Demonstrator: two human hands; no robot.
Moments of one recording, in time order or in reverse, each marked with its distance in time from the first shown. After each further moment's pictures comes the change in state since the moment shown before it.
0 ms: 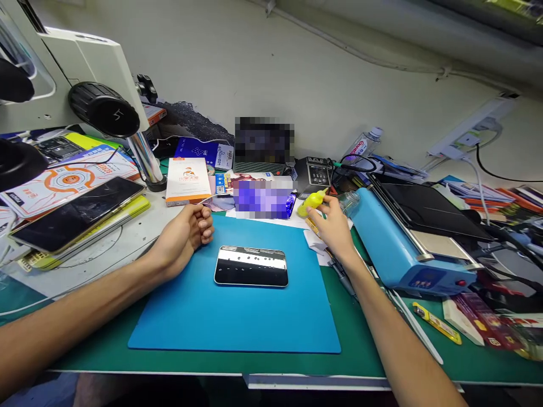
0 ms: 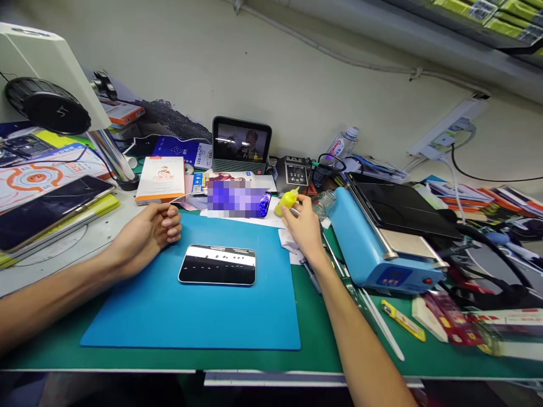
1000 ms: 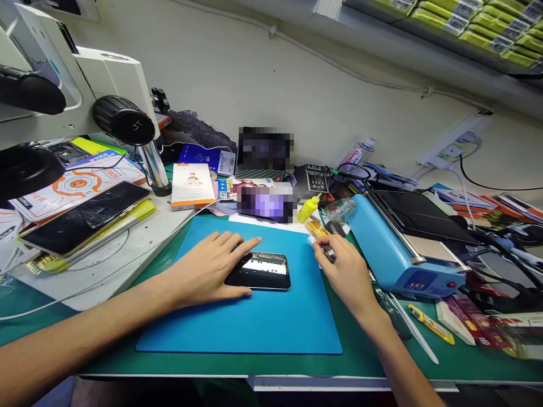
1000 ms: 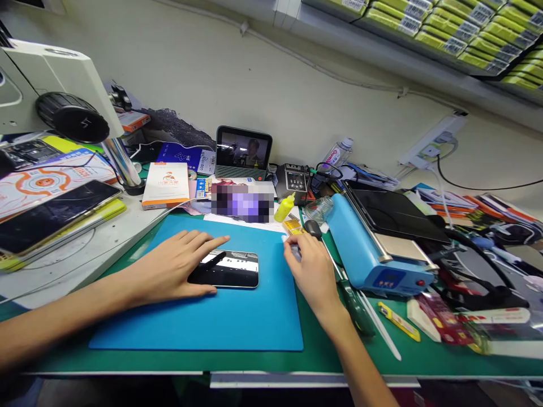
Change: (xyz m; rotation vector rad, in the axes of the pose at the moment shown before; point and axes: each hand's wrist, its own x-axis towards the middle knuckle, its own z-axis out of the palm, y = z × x) left_hand -0.015 -0.026 -0.010 1.708 -0.554 0.935; right_hand -0.083 -0.028 -0.036 -0.478 -0.064 -0.406
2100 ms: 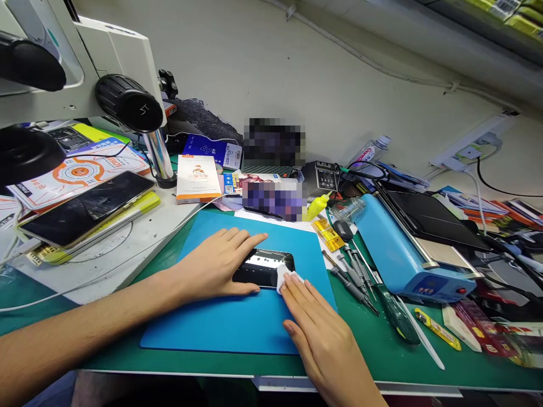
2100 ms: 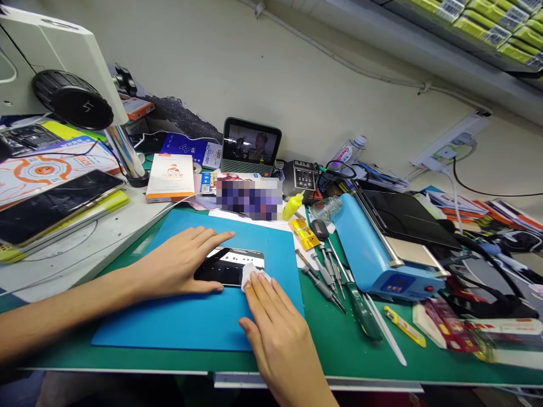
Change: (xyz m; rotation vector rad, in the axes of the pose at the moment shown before) left_hand 0.002 -0.002 0.003 -0.024 0.048 0.013; right_hand -0.079 -0.074 0.008 0.047 -0.149 -0.343
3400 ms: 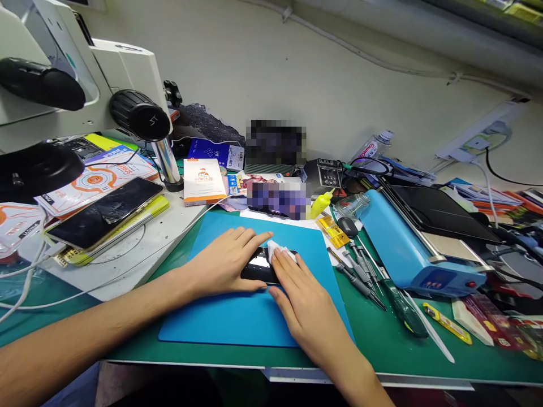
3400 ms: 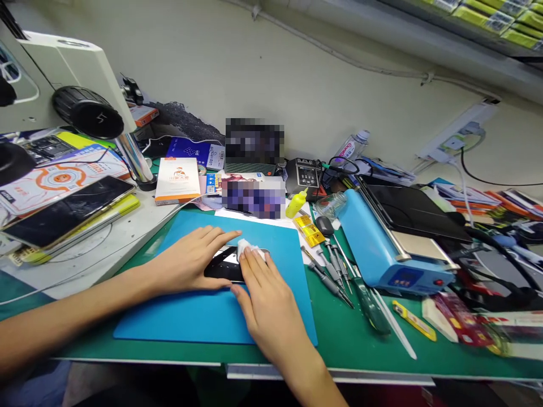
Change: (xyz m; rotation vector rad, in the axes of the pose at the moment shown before) left_hand 0.001 -0.002 0.002 -0.057 0.028 0.028; right_hand 0.045 -0.010 0.011 0.068 -0.082 0.077
